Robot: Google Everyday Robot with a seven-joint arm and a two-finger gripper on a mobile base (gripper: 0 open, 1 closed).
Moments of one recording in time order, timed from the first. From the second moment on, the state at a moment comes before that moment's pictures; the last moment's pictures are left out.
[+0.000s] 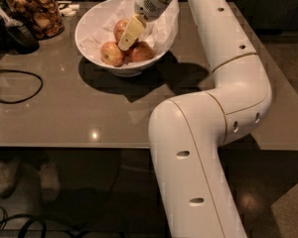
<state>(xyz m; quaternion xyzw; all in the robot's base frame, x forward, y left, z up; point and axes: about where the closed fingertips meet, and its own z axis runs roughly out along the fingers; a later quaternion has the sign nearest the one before) 0.752 0.045 0.921 -0.60 0.74 0.19 0.26</state>
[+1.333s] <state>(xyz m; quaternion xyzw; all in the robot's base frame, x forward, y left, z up) 0.758 0.050 0.923 -0.59 0.73 0.19 0.27</state>
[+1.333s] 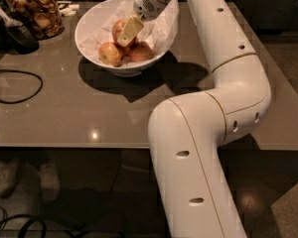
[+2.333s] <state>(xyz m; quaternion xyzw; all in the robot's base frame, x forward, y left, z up) 0.719 0.038 0.991 -0.60 0.73 0.18 0.29</state>
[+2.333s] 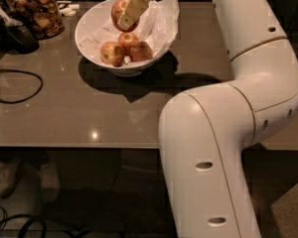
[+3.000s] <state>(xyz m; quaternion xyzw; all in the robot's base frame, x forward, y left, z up) 0.676 0.028 1.040 -0.61 0.70 0.18 0.32</state>
